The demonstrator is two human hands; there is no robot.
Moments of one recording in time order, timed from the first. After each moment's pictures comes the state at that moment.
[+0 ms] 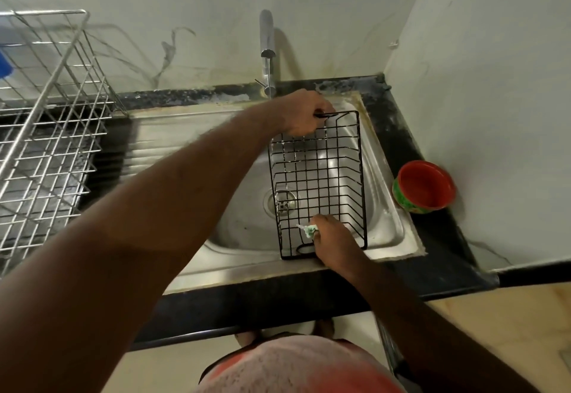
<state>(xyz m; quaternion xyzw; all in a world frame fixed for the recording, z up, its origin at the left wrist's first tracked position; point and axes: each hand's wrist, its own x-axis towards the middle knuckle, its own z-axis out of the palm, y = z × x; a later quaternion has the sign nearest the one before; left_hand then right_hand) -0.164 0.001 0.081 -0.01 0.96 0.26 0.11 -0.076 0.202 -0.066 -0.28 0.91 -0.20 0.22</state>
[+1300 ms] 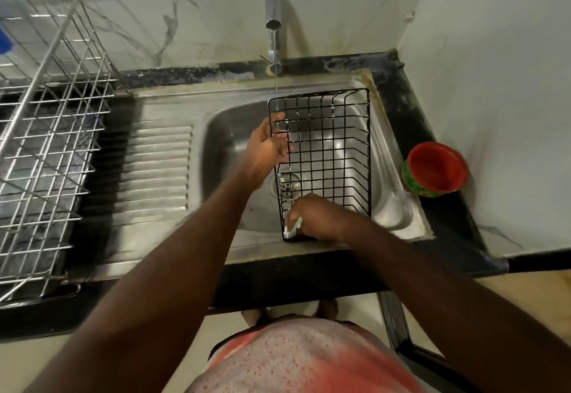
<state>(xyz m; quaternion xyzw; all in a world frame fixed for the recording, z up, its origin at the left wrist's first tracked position) -0.073 0.005 -0.012 -0.28 0.64 0.71 -0.06 -0.088 0.164 -0.040 -0.47 0.80 -0.11 0.35</state>
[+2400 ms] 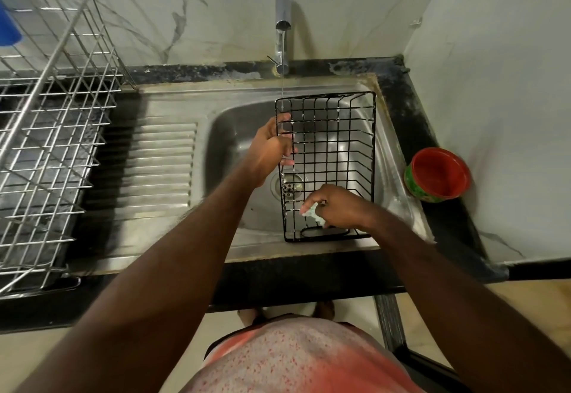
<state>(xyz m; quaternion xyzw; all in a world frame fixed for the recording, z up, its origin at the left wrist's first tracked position) -0.075 -0.001 -0.012 -0.28 0.64 0.71 -0.03 -0.116 0.186 -0.036 -0.34 0.82 -0.24 0.40</state>
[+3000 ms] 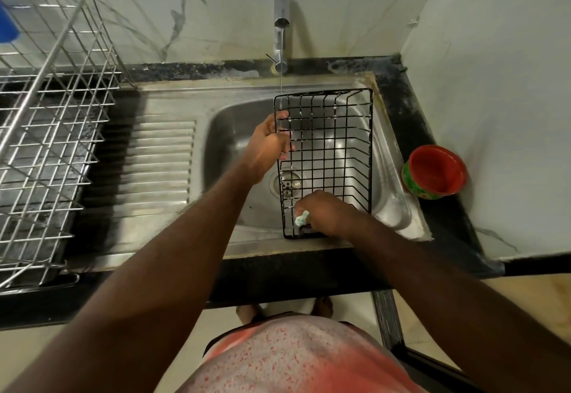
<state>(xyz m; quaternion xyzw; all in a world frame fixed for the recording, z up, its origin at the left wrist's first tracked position) -0.072 0.000 -0.012 -0.27 0.67 0.69 -0.04 -0.099 0.174 -0.063 -0.45 0.83 -0.07 0.30</state>
